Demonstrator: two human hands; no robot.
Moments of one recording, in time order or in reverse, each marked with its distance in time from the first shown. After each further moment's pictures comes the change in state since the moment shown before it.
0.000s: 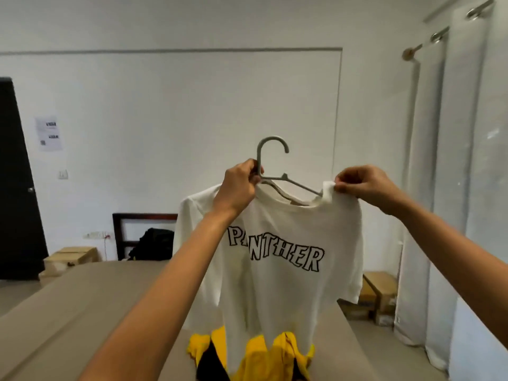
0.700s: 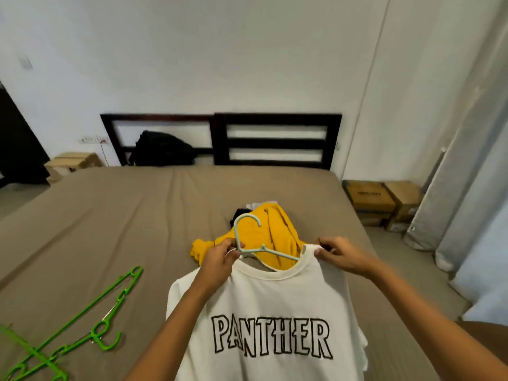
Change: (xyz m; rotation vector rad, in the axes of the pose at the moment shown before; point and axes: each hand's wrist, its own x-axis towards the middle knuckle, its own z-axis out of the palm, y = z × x) left_hand -0.303 -0.230 0.186 -0.139 -0.403 -0.632; right_hand -0.130 0.316 0.273 -0.079 -0.674 0.199
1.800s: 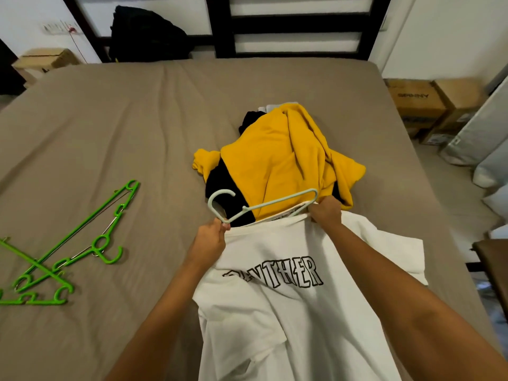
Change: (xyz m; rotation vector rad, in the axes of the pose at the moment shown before) left_hand -0.057 -0.194 0.076 0.304 -0.101 -0.283; right_hand 0.087 0.106 0.232 0.318 0.394 0.787
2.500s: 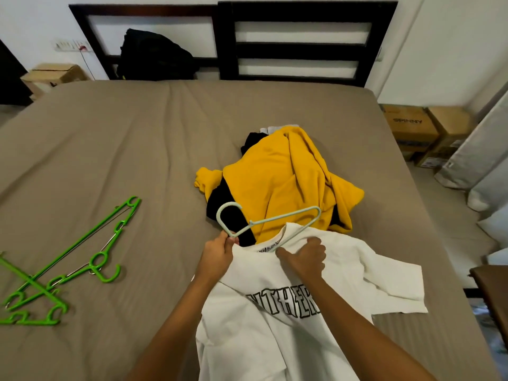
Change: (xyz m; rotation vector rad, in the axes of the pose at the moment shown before) left_hand 0.019 0.007 0.011 -0.161 0.046 -0.060; right_hand -0.067 0.006 0.043 -0.083 -0.029 0.117
